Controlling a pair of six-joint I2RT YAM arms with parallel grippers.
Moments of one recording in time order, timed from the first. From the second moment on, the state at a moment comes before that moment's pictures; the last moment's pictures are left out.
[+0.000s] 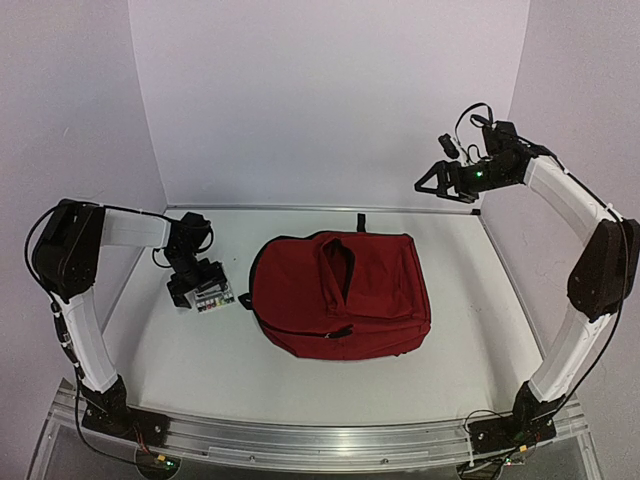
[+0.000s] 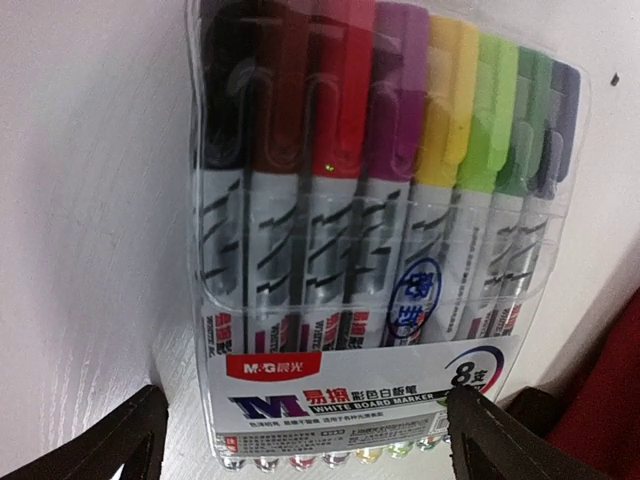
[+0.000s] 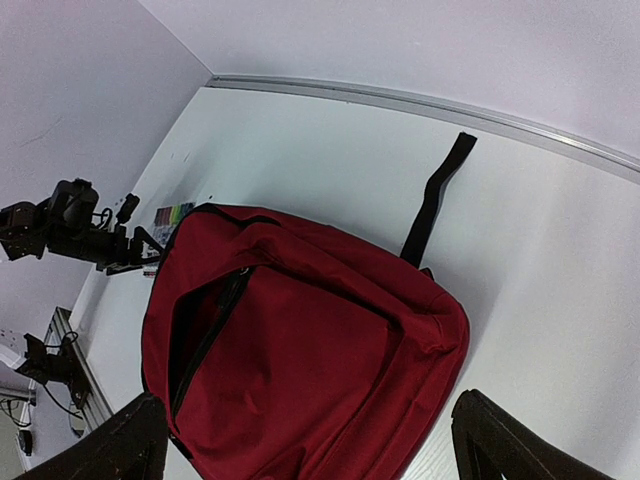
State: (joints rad) left arm -0.33 1.87 1.18 -0.65 0.04 -0.87; right arm 0.15 1.76 1.78 -0.81 -0.65 0.01
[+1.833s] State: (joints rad) left arm -0.26 1.94 1.46 -0.82 0.04 -0.70; right arm 0.15 1.76 1.77 -0.83 -0.72 0.03
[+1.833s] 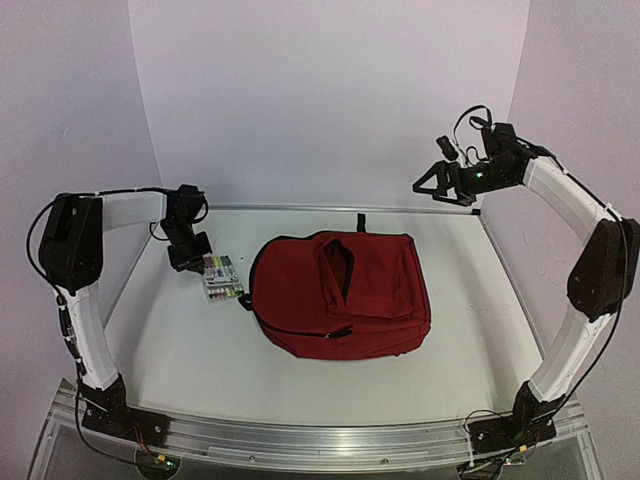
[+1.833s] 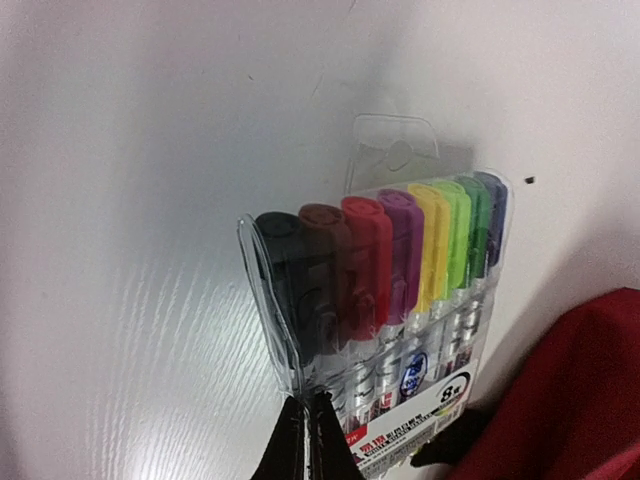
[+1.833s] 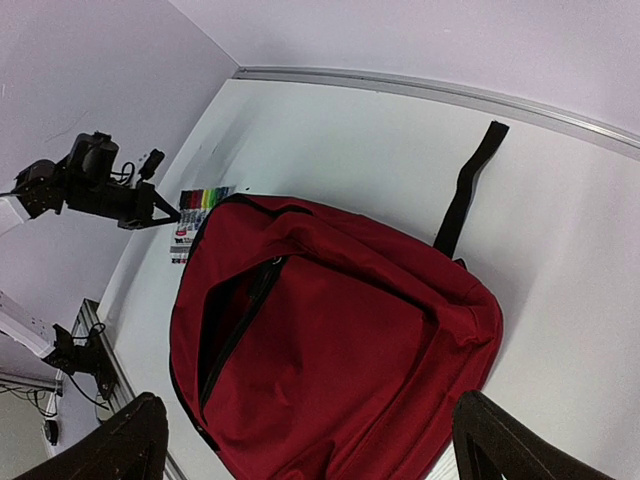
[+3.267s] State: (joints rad) left arm -0.73 1.90 1.94 -0.58 0.42 -0.54; right arm 0.46 1.84 1.77 -0.67 -0.96 0.32
